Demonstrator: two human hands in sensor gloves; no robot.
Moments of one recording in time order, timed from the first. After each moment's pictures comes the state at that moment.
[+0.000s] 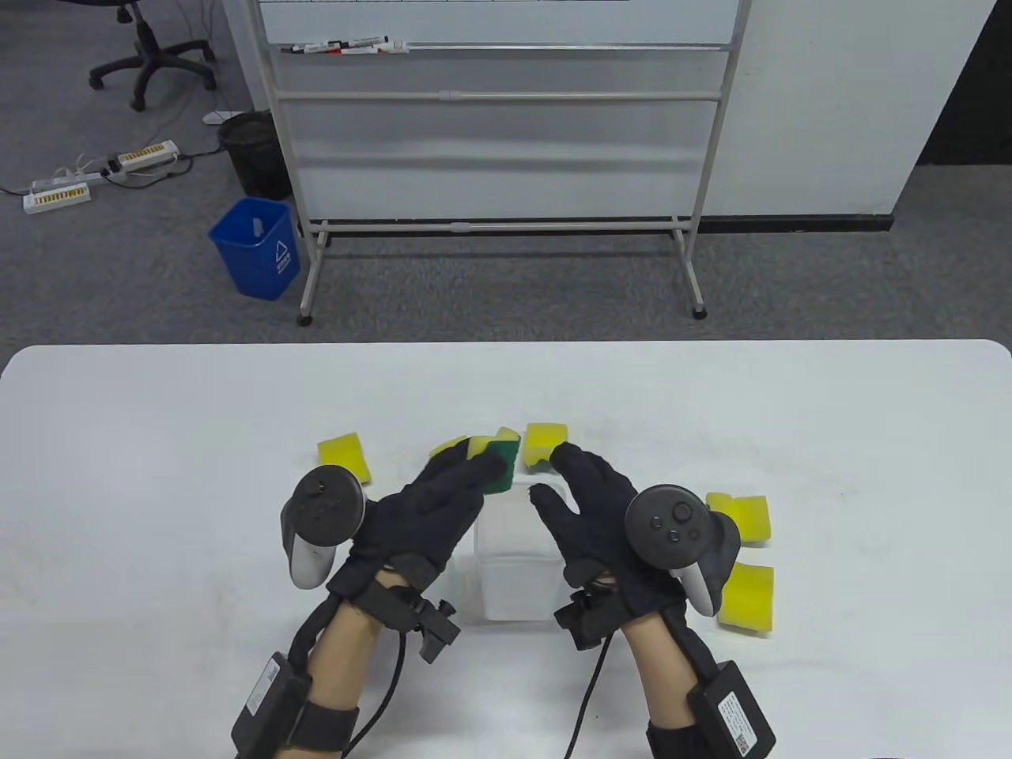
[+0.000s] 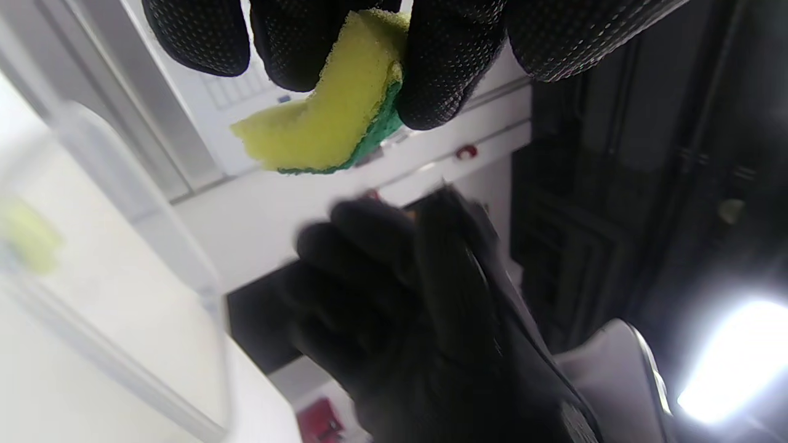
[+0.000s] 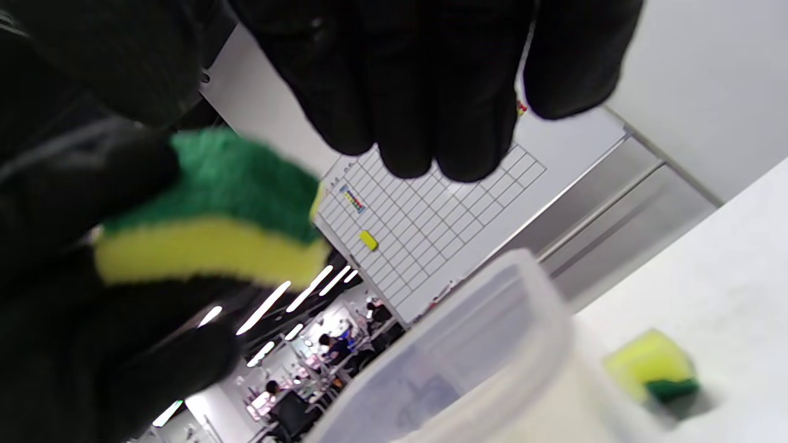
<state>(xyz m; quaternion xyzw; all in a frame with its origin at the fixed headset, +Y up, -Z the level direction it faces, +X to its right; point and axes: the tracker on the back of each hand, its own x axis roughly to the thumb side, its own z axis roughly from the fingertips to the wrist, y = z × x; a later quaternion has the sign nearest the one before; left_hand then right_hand) -0.146 -0.607 -0.353 0.02 -0.28 0.56 0.78 0.103 -0.612 -0.342 0.09 -0.15 0.88 0.43</state>
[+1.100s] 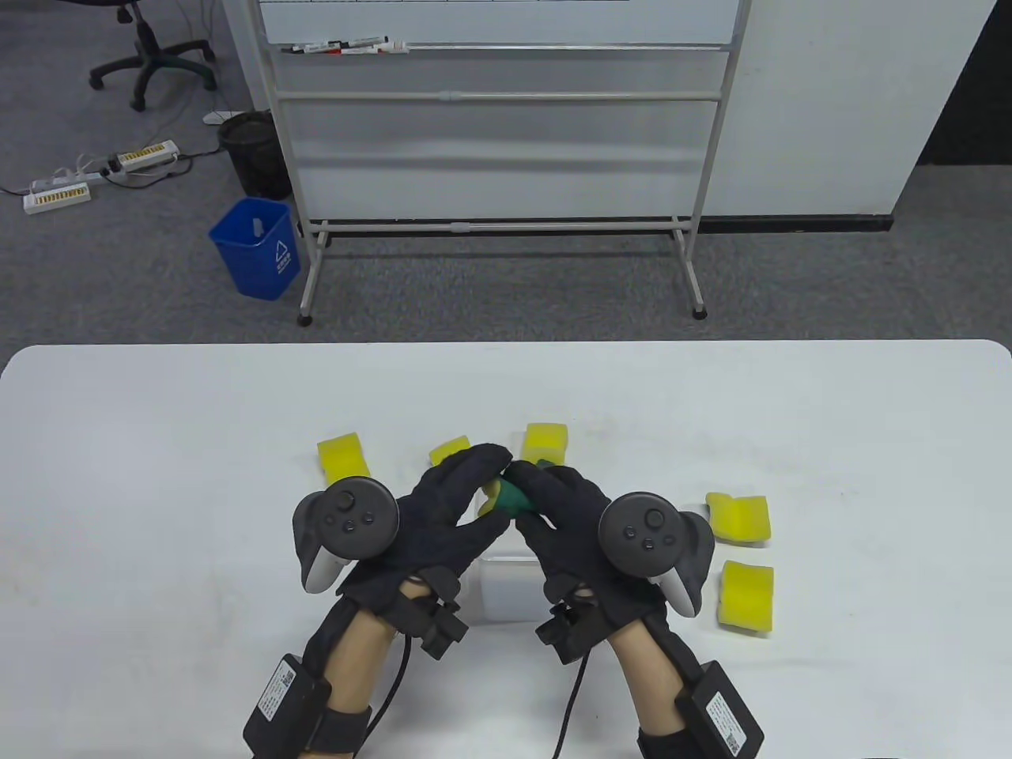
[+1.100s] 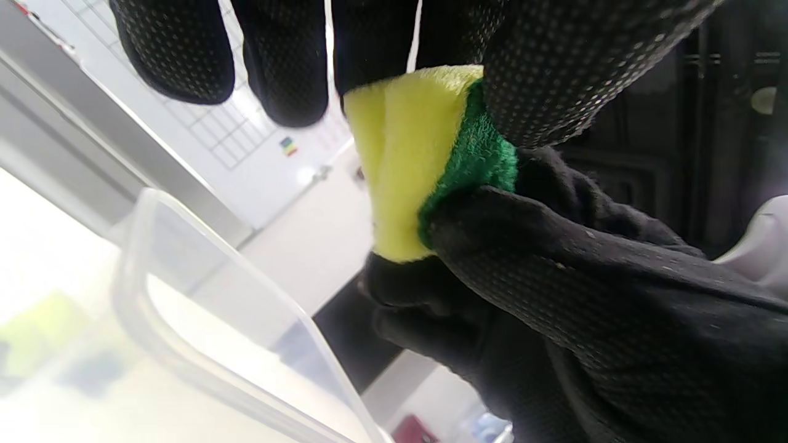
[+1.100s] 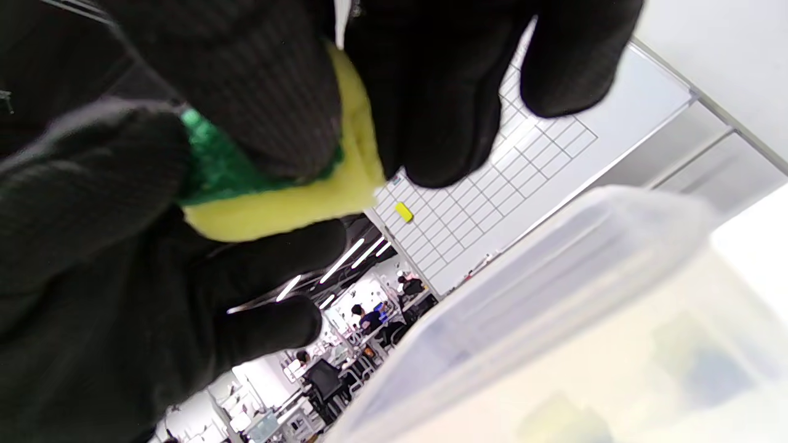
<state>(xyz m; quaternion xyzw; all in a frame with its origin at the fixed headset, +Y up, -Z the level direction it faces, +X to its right) -0.151 -0.605 -0.352 0.08 -0.25 0.42 0.87 0.079 -0.608 -0.335 0.15 -0.13 0.89 0.40</state>
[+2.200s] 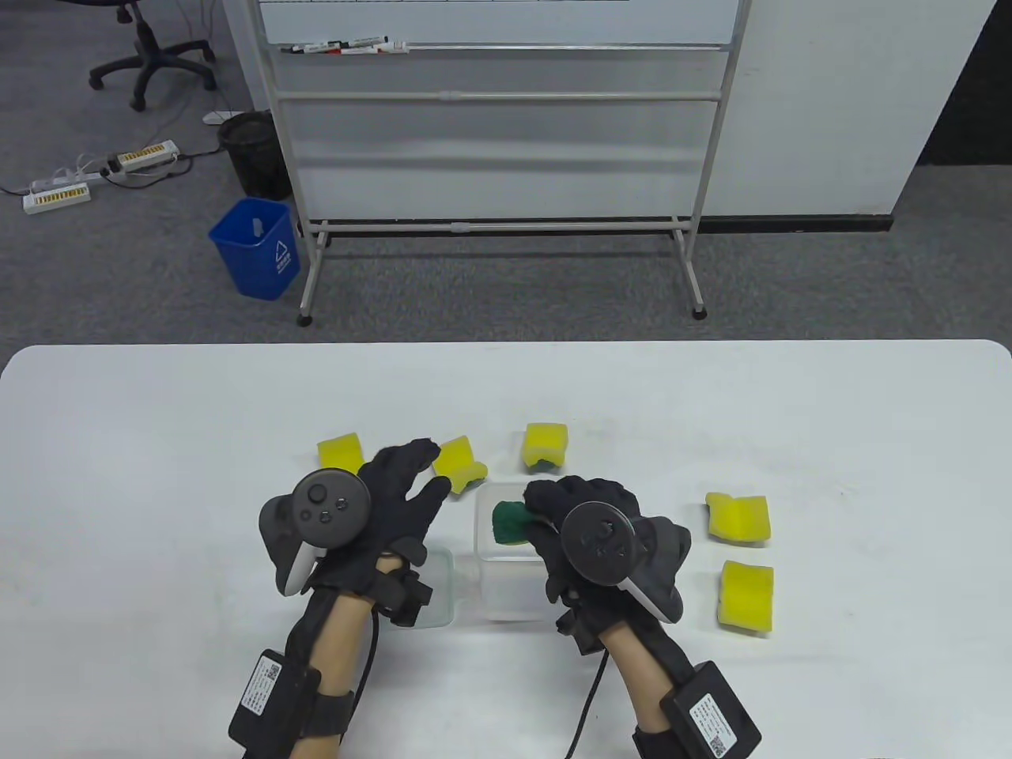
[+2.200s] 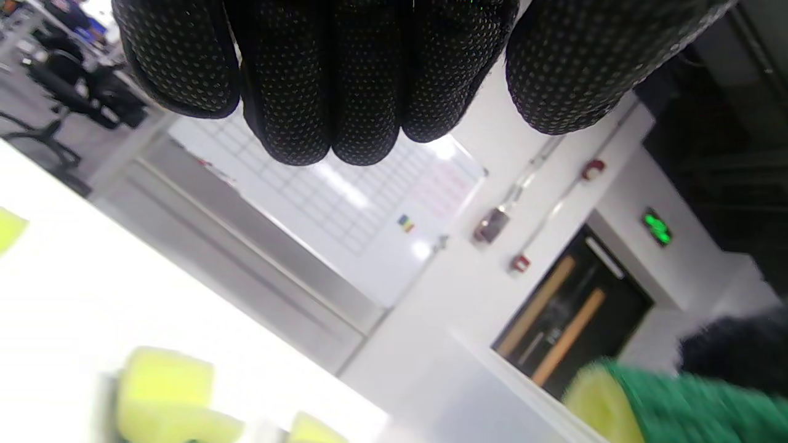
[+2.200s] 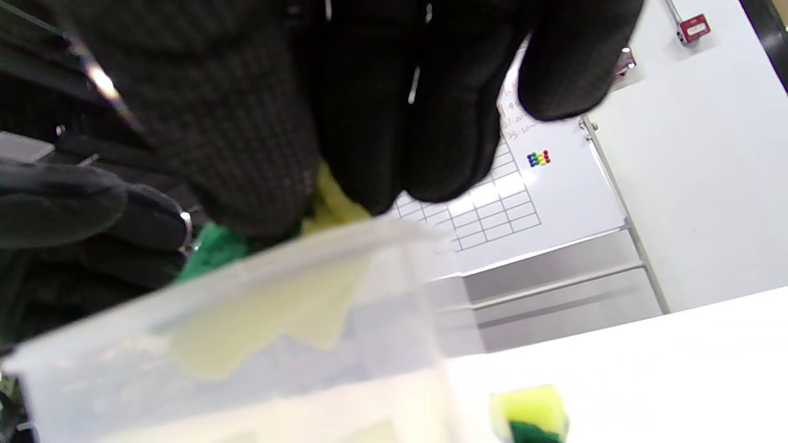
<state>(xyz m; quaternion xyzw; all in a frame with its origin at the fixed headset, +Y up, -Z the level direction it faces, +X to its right) -0.203 -0.628 -0.373 0.13 -0.07 0.35 0.93 0.069 -0.613 -0.335 0.09 -0.17 0.96 0.20</state>
